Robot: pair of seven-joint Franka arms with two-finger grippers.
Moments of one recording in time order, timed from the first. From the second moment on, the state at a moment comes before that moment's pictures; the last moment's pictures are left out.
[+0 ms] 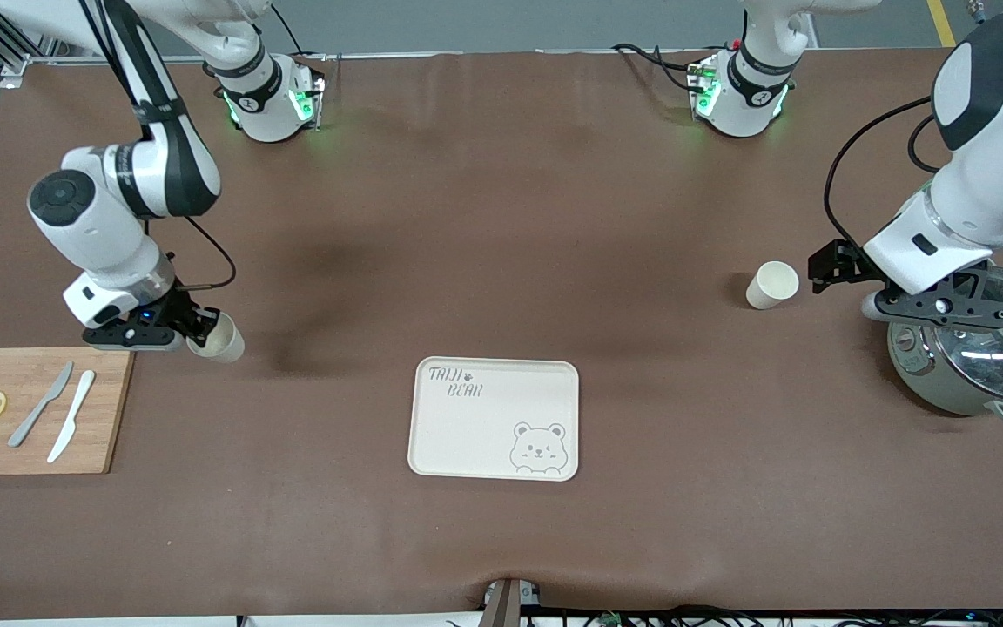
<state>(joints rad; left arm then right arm) -0.11 0.13 -0.06 -1.59 0.06 1.70 0.01 -0.03 0.17 0.07 -2.24 -0.15 2.61 0.16</state>
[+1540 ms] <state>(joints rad) -0.12 0.16 -0.07 -1.58 0.04 1.69 0.00 -0.04 0.41 0.07 -2.22 -0.14 2.93 0.16</state>
